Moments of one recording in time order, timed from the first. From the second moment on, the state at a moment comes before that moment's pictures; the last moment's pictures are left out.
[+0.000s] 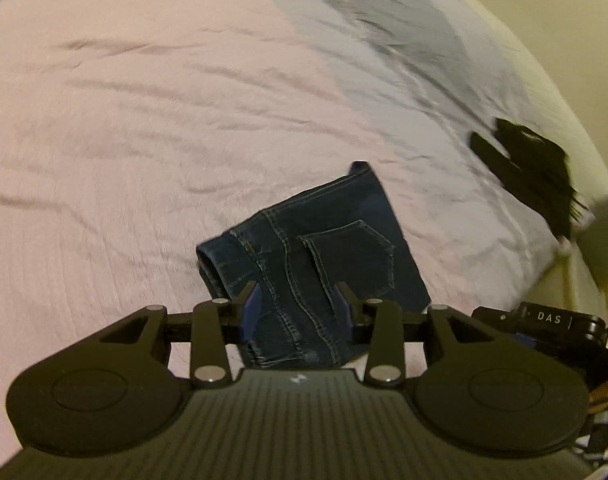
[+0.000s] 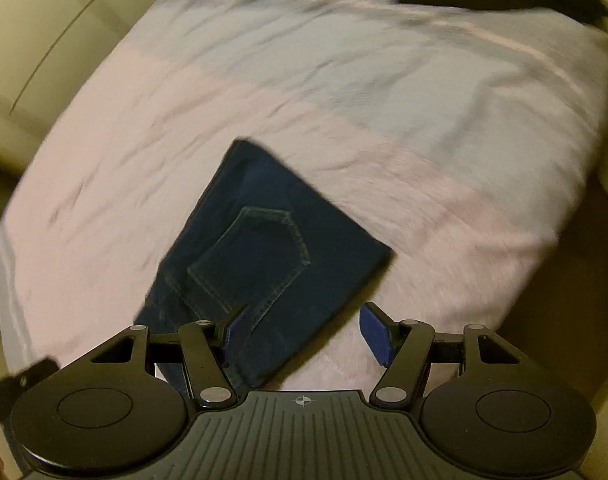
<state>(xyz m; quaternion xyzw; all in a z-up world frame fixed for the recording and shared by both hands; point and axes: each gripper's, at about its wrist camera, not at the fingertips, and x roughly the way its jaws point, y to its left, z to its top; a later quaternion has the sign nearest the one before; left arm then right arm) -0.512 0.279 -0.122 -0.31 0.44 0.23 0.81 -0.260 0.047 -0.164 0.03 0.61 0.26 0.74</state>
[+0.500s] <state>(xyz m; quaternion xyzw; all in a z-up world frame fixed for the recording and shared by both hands) -0.525 0.340 -0.137 -0.24 0.48 0.09 0.84 -0.388 -0.032 -0.171 0.29 0.57 0.14 0.76</state>
